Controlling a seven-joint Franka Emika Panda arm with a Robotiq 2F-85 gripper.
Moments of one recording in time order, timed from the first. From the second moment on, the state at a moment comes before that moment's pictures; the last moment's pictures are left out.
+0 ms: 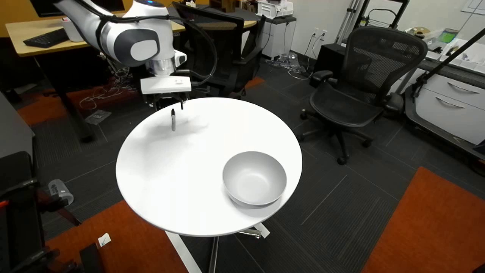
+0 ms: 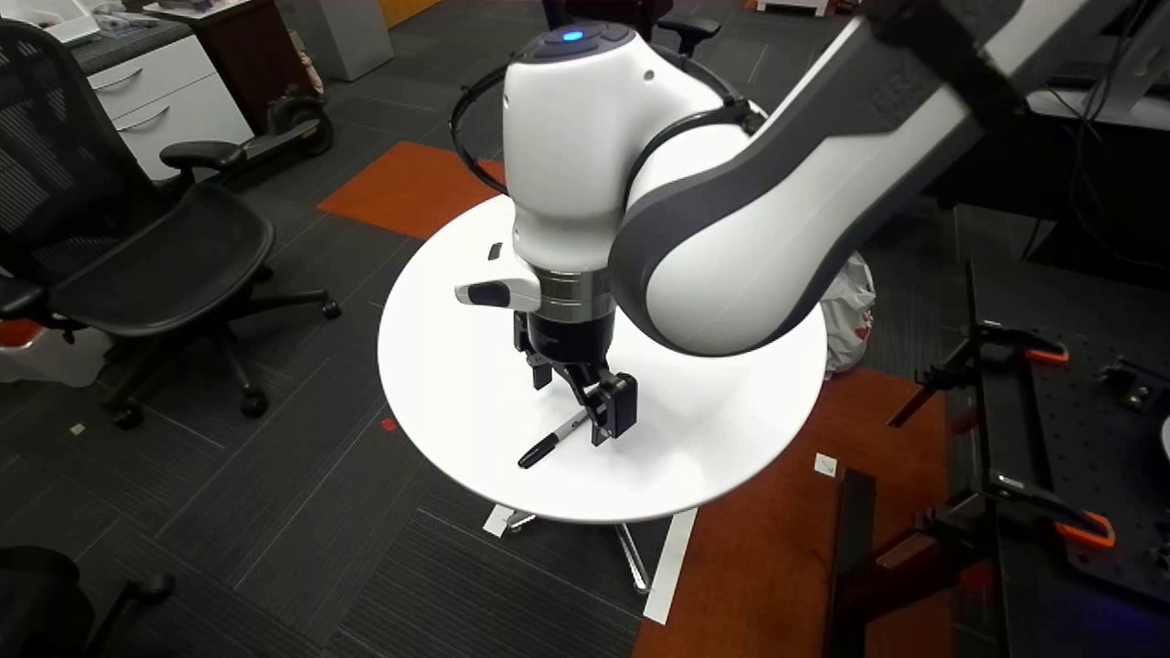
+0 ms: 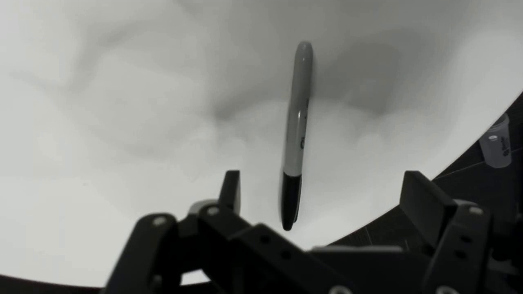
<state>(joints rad) 0.05 0.64 0.20 -1.93 -0.03 2.62 -0.92</state>
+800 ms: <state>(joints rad) 0.06 0.72 0.19 -1.93 -0.12 2.72 -0.81</state>
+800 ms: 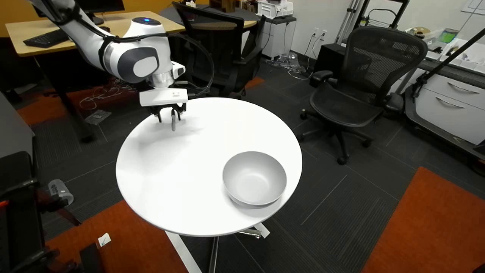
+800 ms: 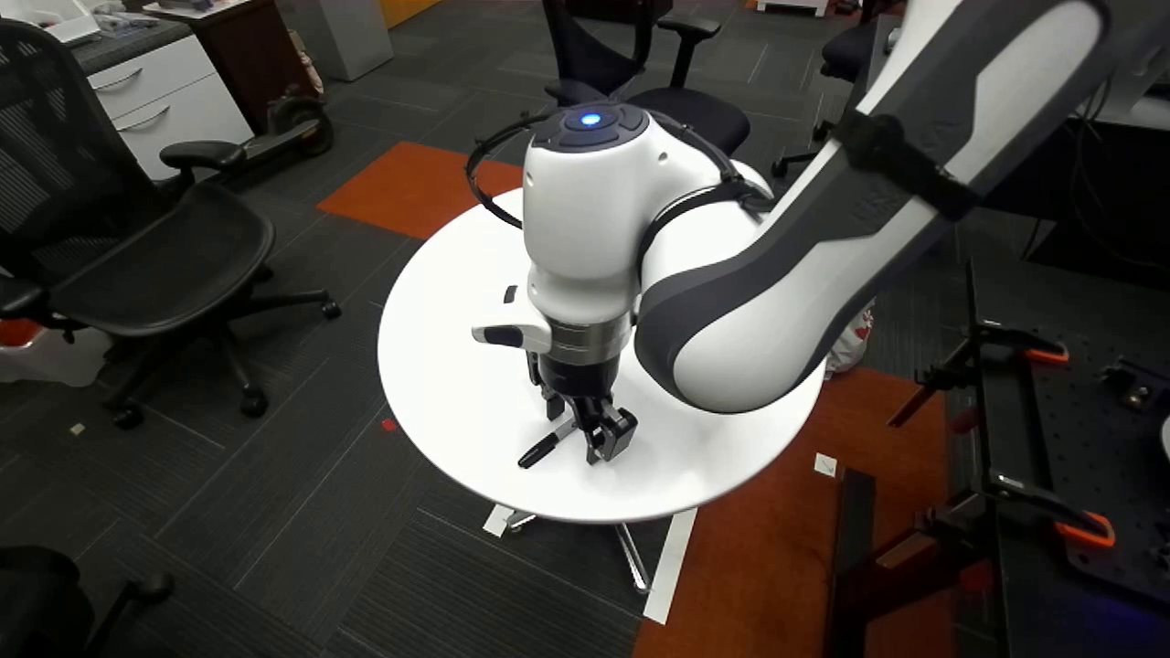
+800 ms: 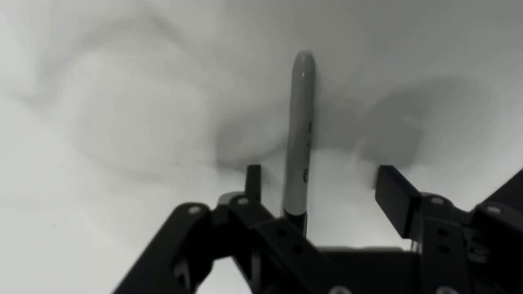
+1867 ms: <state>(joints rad) 0.03 0.65 0.17 -1.95 -0.13 2.77 -0.75</state>
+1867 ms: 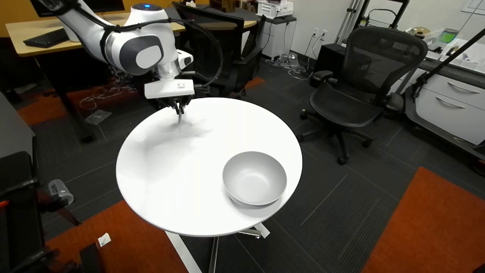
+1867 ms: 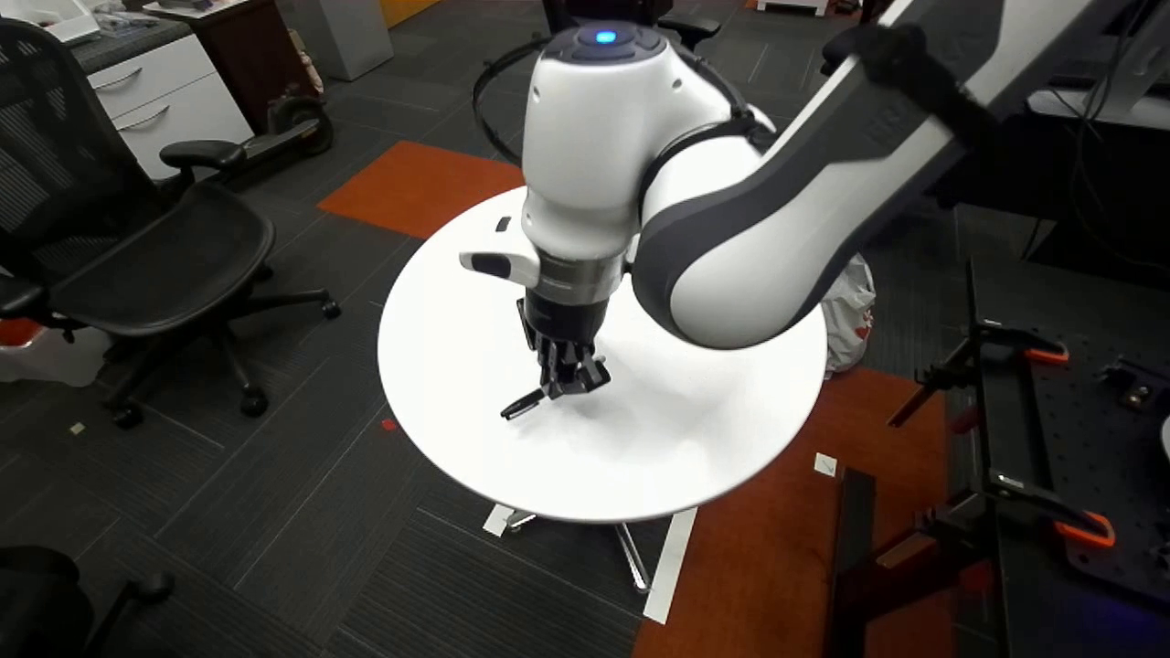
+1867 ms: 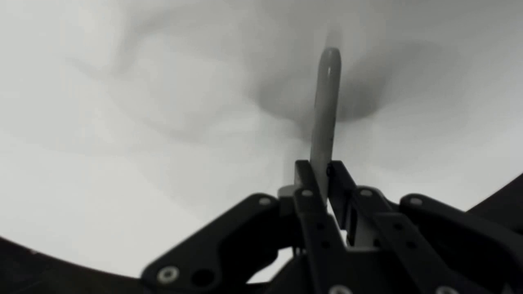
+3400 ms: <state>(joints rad) -0.24 0.23 -0.14 -2.29 -0.08 2.95 -0.58</state>
